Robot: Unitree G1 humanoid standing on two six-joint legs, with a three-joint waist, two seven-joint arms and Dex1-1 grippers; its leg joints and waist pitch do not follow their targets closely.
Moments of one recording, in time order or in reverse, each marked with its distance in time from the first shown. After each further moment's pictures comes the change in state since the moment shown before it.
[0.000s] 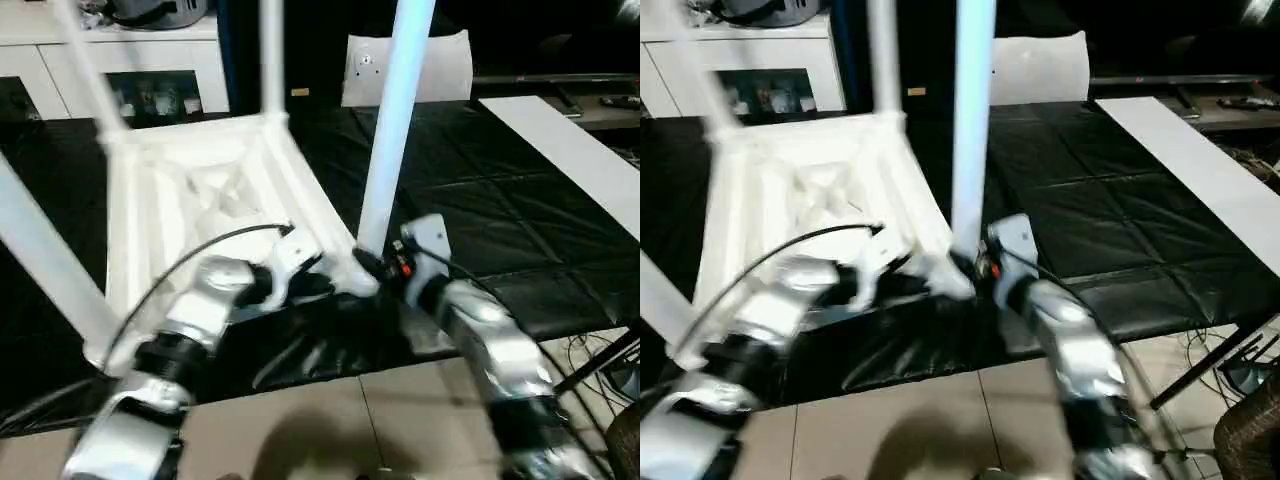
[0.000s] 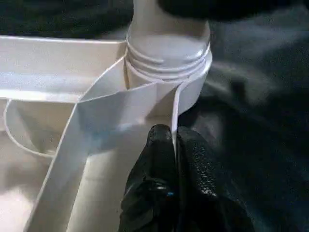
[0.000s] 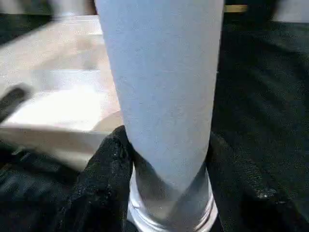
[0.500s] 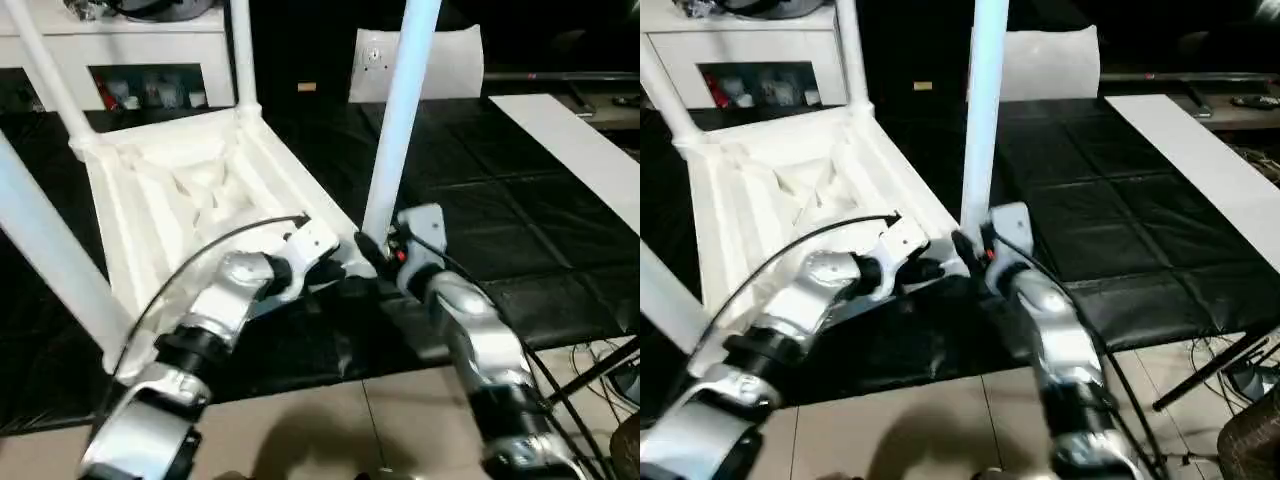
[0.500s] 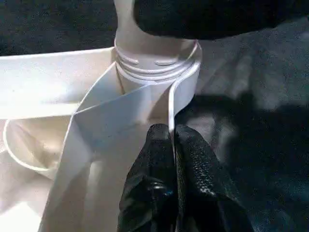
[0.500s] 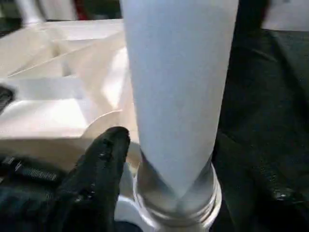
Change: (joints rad) left arm -0.028 0.020 -0.043 0.008 0.038 -0.046 0.001; right arm 0.008 -0.003 -0.014 0.034 -0.002 -0.092 0.041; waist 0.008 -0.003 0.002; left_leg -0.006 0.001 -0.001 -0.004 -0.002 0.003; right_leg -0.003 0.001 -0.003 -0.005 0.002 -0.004
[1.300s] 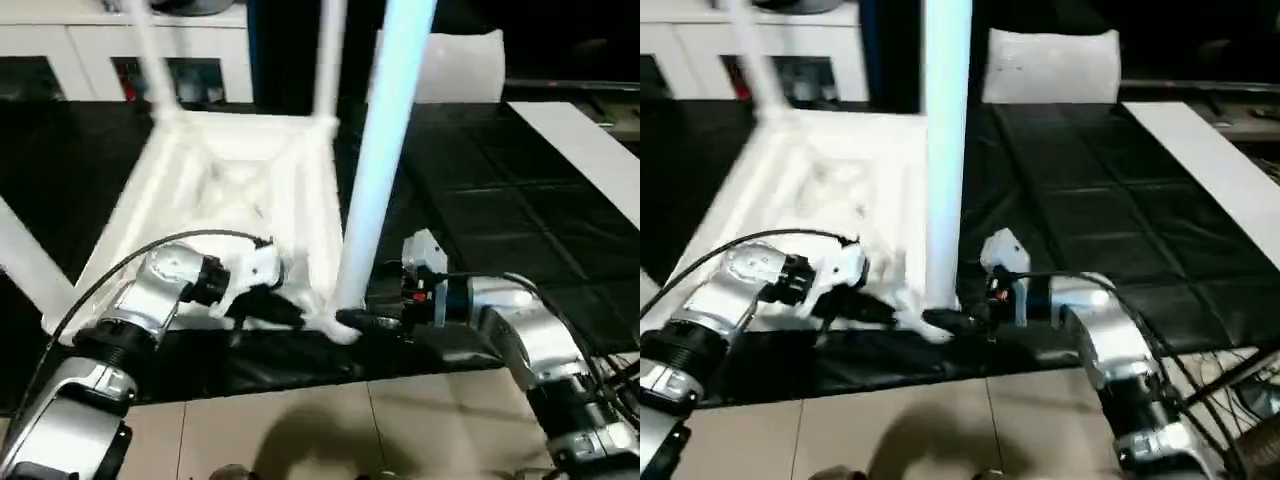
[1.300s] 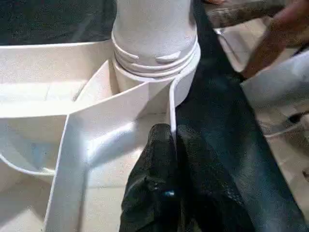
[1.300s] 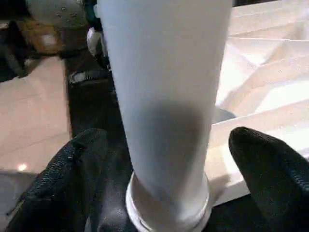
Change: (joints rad) left arm -0.003 0.267 -0.071 0.074 -0.107 -0.308 -0.617; right arm -0.042 -0.295 0.157 0.018 0.149 -0.063 0.758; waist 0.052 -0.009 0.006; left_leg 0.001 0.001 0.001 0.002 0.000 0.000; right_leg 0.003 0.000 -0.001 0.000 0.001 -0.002
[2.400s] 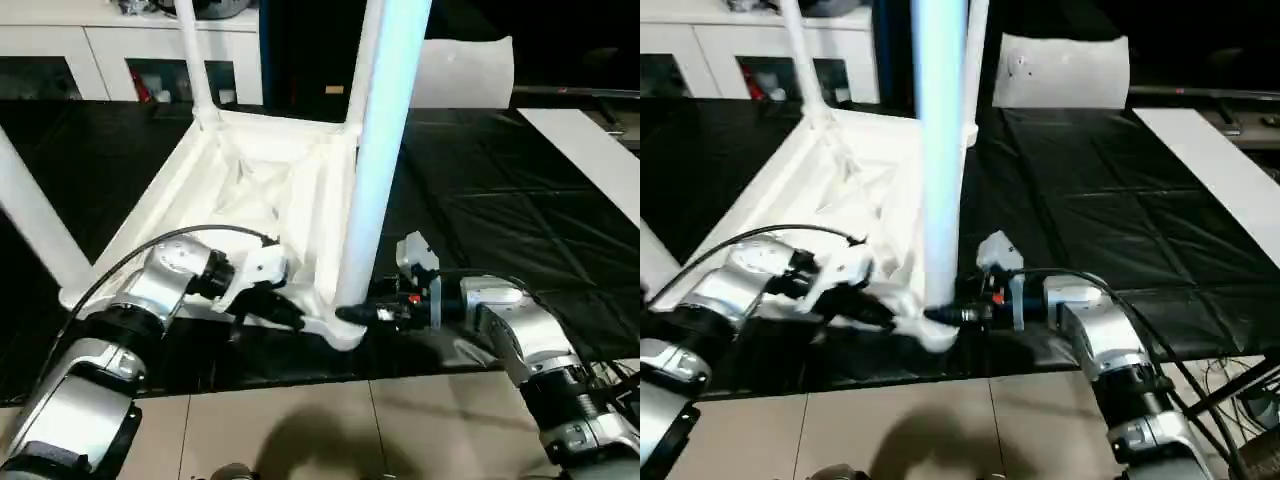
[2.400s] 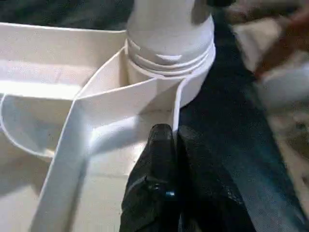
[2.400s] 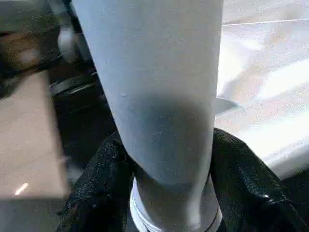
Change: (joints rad) left arm -0.073 -0.069 0.016 0.106 0.033 0.092 0.111; right arm 0.012 0.090 -0.035 0.006 -0.016 0.125 -0.183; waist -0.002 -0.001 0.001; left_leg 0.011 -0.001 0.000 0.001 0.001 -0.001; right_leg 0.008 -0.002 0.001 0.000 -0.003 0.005
